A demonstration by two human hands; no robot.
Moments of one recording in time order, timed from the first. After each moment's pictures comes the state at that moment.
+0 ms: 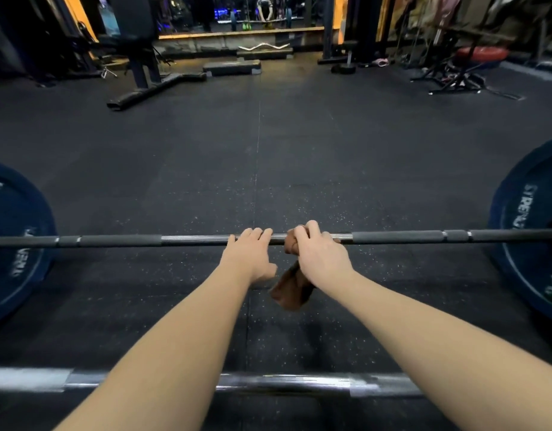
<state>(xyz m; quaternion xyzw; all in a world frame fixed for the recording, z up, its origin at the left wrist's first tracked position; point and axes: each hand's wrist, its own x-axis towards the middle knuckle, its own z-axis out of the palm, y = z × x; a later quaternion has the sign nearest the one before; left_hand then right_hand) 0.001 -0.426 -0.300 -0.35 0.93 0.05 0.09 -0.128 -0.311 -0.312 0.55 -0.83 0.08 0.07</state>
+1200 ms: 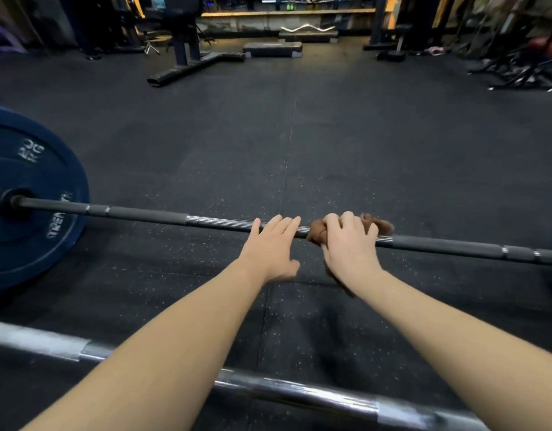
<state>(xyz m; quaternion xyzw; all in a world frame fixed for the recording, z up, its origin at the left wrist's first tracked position) 0.012 -0.430 -0.314 -0.33 0.94 0.07 0.03 -0.138 -0.337 -0.330 0.54 -0.82 0.11 0.17</state>
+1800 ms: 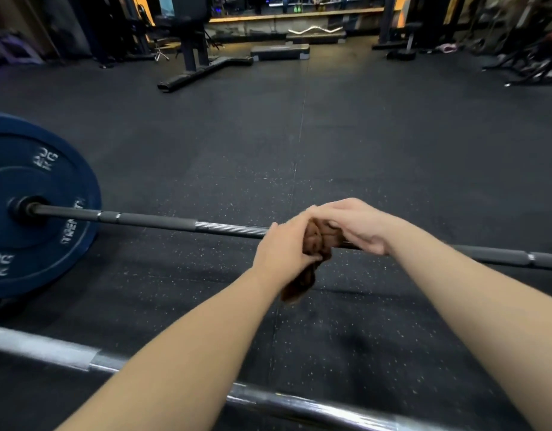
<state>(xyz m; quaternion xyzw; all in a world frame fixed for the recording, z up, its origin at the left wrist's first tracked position) 0.002 -0.430 -0.310 -0.36 0.90 0.20 -0.18 -0.164 -0.371 -0.265 0.44 -0.61 0.42 -0.52</state>
